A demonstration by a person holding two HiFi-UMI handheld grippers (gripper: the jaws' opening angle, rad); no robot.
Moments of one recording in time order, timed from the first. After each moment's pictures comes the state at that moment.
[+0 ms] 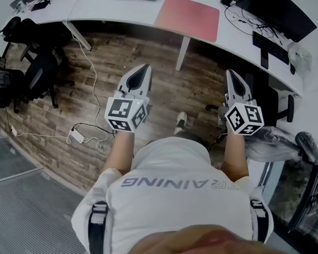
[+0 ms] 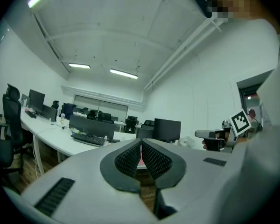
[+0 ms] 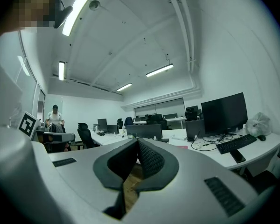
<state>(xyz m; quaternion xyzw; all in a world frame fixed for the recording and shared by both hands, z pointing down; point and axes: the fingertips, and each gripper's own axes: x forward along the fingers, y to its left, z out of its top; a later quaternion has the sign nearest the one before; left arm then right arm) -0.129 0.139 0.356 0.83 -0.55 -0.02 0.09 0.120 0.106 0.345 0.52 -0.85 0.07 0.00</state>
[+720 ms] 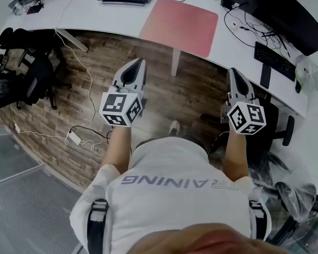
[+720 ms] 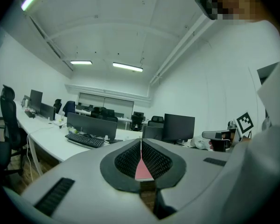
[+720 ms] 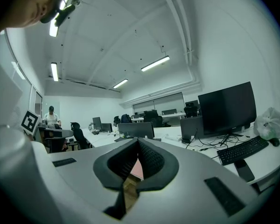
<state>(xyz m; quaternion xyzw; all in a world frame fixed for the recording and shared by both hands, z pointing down) -0.052 -0.065 0.366 0.80 -0.59 0.01 0.10 0.224 -0.103 0.370 0.50 -0.86 0.10 0.01</state>
